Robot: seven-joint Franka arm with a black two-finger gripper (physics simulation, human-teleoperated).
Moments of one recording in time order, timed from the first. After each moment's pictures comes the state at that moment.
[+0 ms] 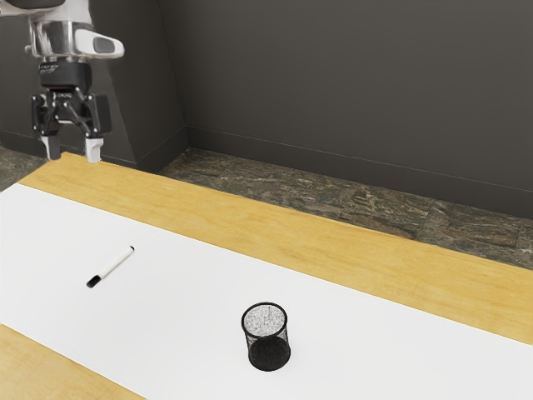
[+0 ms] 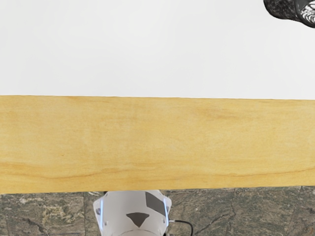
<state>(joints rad) -0.04 -0.06 0.16 -1.52 -0.09 1.02 0.06</state>
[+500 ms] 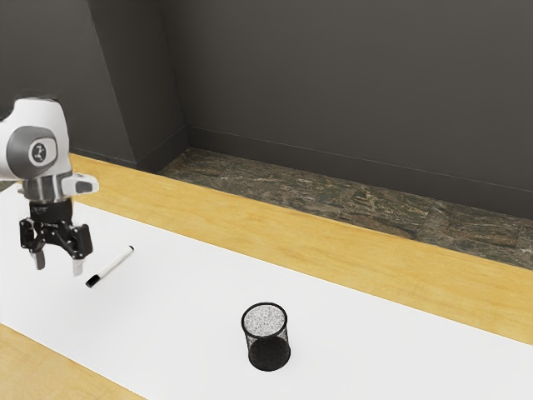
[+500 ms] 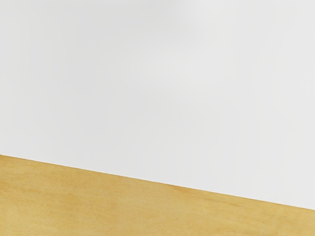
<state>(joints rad) 0.10 -0.09 0.26 -2.22 0.06 1.76 0.13</state>
